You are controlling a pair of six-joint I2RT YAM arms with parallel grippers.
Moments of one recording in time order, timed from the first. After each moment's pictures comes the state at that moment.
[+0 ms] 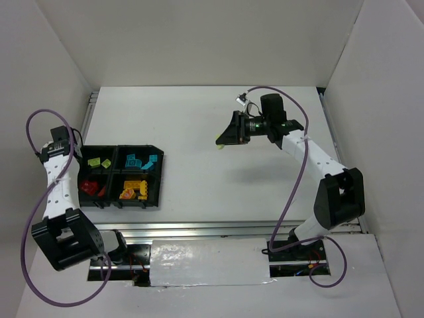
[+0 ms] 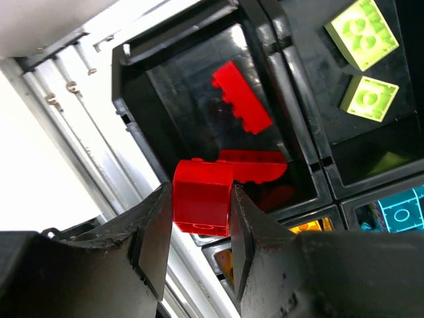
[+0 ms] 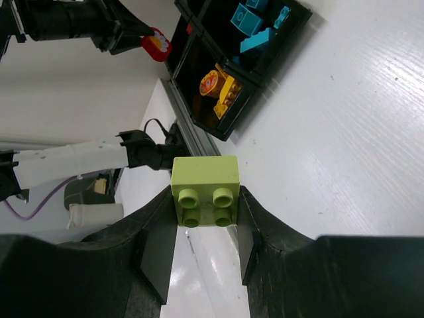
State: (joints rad) left arm 0.44 1.25 1.09 -1.03 -0.38 -0.65; right arm 0.31 1.55 1.25 -0.28 -0.96 0.49
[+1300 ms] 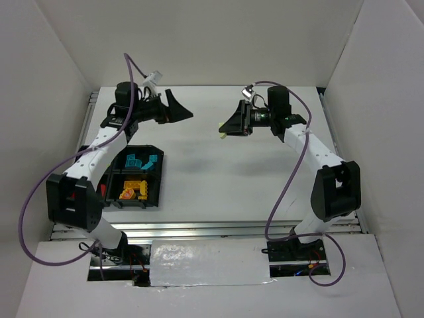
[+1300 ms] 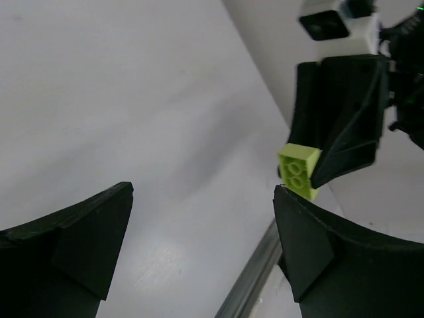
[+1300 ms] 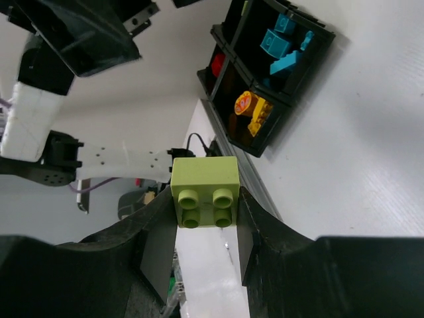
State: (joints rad) left arm -0.17 1.53 1.32 -0.13 0.72 -0.51; right arm 0.24 1.62 1.31 -0.18 -1.07 0.68
